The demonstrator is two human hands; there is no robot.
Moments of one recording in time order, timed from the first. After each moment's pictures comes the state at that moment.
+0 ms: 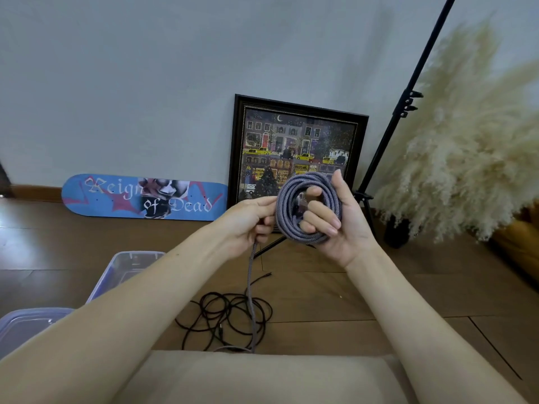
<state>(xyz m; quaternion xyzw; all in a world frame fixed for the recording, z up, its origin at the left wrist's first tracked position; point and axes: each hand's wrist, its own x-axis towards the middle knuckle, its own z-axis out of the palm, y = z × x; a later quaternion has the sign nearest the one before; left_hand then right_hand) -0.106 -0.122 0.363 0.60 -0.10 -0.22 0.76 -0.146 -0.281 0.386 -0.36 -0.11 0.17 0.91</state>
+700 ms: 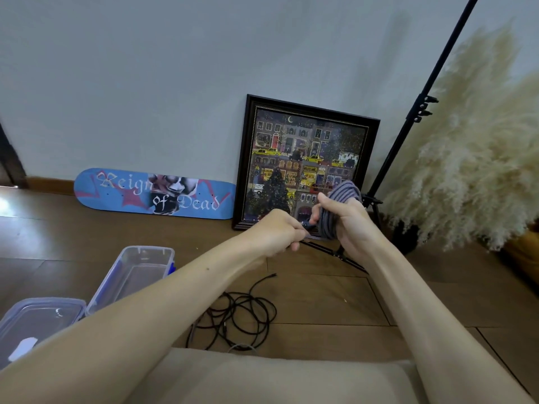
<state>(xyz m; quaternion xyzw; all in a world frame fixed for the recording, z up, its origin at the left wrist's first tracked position) -0.133 -0.136 0.371 0.82 -0.15 -0.16 0.52 -0.130 -0.293 0.376 -0.75 -0.04 -0.05 0.66</state>
